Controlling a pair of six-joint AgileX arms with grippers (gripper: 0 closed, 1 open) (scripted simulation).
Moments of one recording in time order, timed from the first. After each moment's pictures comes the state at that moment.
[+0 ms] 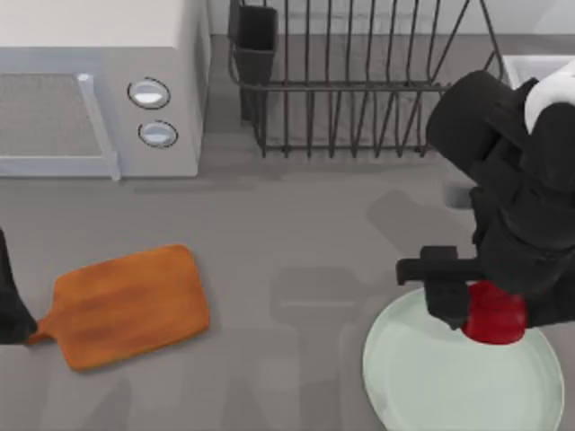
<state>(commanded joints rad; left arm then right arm) 0.00 0.00 0.00 0.00 0.00 0.00 0.64 1.58 1.20 -1.19 0.00 0.65</state>
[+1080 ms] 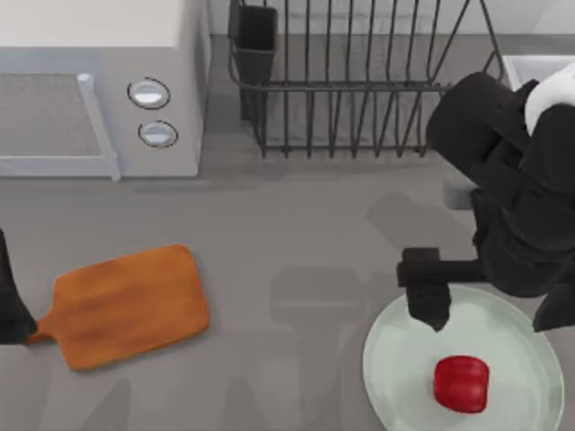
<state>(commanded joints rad) 0.00 0.00 0.00 0.00 0.00 0.00 0.64 1.58 1.20 -1.19 0.00 0.65</state>
